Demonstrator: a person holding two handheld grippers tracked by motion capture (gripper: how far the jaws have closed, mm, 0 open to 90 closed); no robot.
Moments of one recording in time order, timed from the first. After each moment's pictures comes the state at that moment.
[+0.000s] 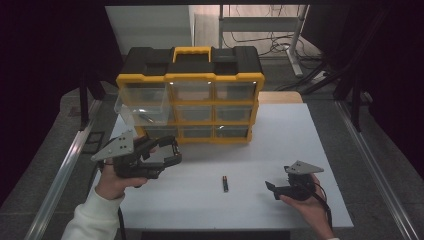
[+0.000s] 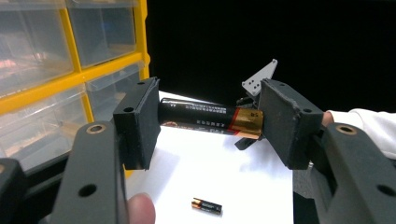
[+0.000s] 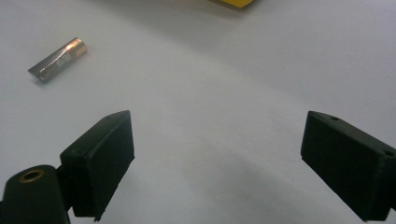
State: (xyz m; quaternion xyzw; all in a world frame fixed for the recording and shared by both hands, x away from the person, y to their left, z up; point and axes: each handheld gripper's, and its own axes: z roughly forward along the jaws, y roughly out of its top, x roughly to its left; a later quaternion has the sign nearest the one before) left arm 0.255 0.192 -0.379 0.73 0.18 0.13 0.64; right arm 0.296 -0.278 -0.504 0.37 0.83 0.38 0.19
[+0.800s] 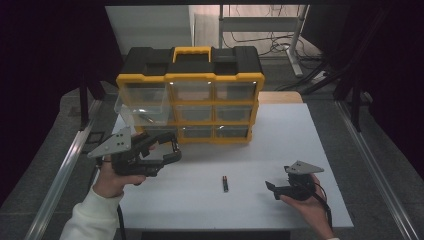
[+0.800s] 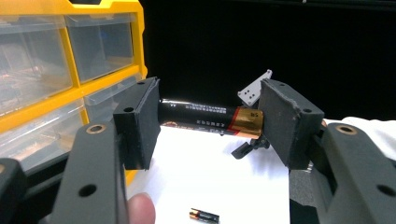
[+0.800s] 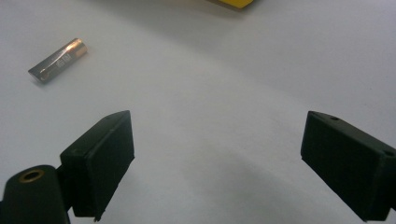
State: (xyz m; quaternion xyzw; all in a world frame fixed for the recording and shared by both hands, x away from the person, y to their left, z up) left arm 0.255 0.192 -0.368 0.73 0.17 0.13 0.65; right arm 0.296 -0.278 -0.504 0.37 0.83 0.38 0.19
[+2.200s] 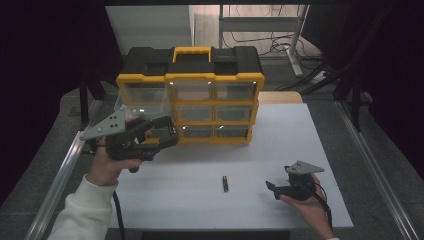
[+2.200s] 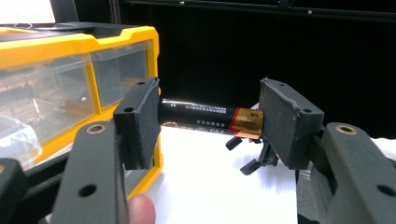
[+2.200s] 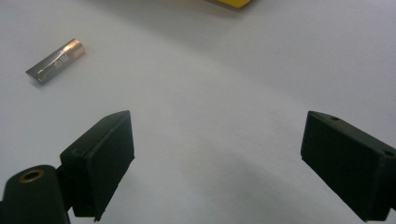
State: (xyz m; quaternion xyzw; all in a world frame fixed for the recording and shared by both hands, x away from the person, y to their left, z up) left arm 0.271 0.198 -0.335 0.72 0.18 0.13 0.65; right arm 0.296 -0.279 -0.504 0.38 0.83 0.38 0.19
